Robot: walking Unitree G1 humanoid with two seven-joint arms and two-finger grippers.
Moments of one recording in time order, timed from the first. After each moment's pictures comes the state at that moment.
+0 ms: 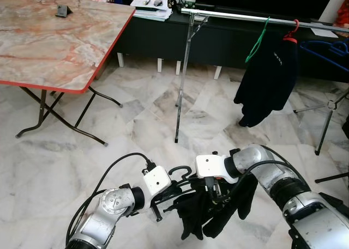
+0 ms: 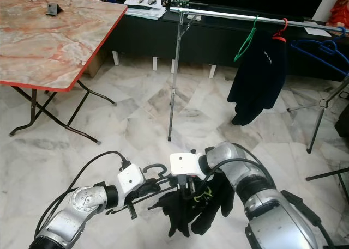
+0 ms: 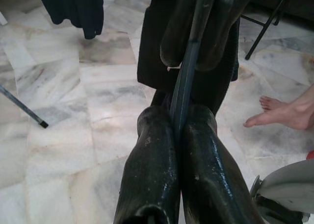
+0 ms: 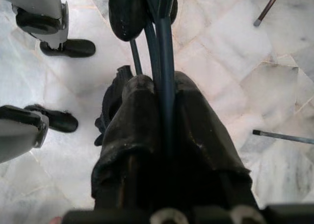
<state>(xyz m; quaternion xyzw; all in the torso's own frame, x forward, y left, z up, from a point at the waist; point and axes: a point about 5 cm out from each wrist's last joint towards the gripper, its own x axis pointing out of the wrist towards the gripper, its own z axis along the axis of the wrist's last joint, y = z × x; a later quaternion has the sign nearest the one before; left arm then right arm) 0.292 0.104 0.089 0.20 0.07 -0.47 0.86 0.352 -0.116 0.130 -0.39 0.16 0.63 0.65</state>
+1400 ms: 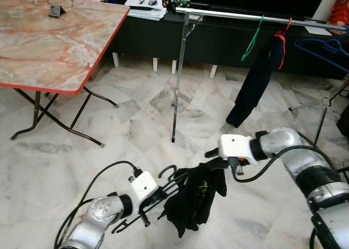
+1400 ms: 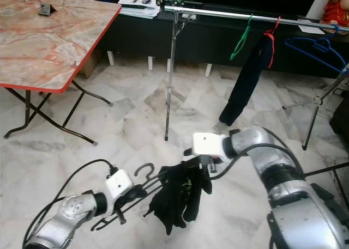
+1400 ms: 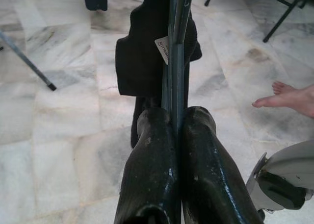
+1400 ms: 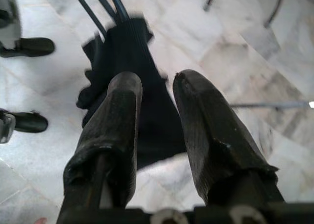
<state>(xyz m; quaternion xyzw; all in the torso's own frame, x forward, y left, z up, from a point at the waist) 0.287 0.142 0.068 0.19 0.13 -0.42 0.88 0.364 -0.181 0.171 -0.39 0.14 0.56 0.72</state>
